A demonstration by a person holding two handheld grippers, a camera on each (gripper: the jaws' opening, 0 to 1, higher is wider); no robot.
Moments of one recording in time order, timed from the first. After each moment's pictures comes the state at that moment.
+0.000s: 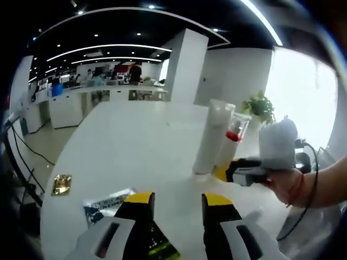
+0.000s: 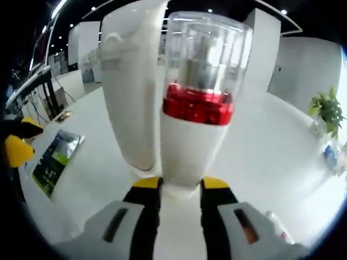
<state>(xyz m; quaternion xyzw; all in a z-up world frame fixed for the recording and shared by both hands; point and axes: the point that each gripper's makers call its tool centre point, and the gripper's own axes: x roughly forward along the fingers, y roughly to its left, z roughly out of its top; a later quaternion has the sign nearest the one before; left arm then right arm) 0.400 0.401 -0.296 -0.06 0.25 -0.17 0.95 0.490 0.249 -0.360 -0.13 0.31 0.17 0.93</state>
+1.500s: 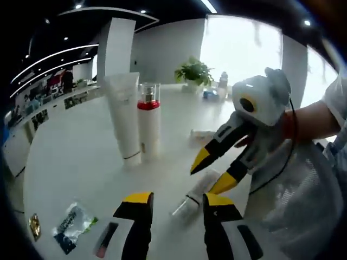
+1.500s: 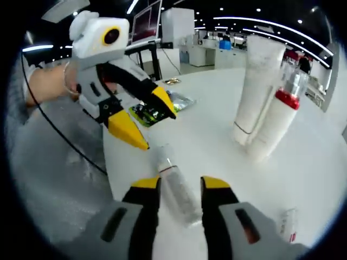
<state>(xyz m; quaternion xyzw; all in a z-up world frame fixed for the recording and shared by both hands) 0.343 0.313 -0.324 0.07 0.30 -0.42 0.85 0.339 0.276 -0.356 -0.21 0.32 0.53 0.76</state>
